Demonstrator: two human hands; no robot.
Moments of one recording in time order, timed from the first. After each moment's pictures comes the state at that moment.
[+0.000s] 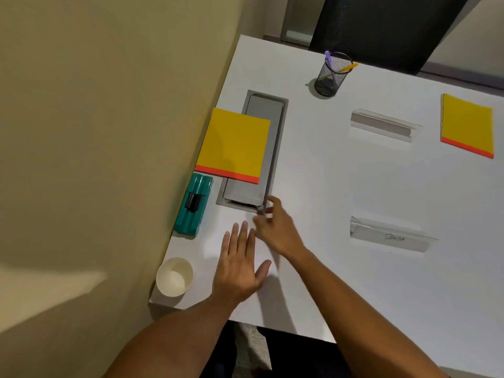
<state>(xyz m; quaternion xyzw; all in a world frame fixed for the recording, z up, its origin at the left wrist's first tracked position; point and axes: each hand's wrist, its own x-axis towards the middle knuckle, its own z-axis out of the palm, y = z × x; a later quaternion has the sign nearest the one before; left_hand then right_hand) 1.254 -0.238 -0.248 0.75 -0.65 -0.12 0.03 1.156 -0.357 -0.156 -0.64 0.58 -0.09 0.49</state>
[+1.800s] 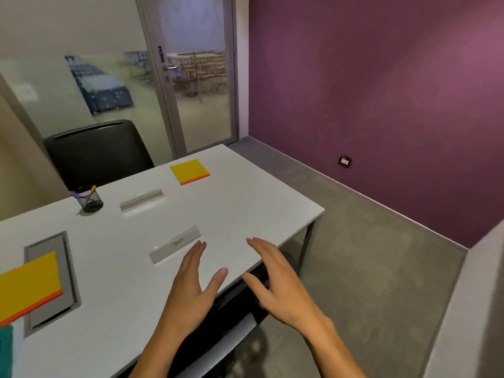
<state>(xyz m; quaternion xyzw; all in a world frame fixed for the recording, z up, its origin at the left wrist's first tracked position) 0.965 -0.064 0.060 0.43 -0.76 -0.39 0.28 0.777 0.037 0.067 -0.60 0.69 -0.37 0.19</state>
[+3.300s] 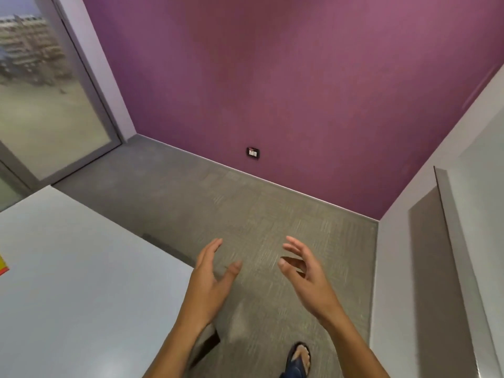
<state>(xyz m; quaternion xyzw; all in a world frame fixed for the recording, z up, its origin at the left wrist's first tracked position) 0.354 -0.201 0.014 0.30 -0.80 -0.50 0.16 0.219 -0.016 0.010 -0.23 0.75 -0.58 0.22</state>
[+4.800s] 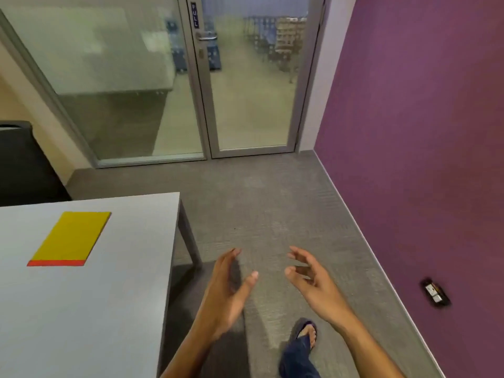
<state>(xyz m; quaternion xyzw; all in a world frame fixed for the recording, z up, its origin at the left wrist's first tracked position) 0.091 -0.649 0.008 0.61 -0.57 -0.42 0.35 -0.132 -0.661 -0.006 -0.53 0.57 -0.36 0.51</state>
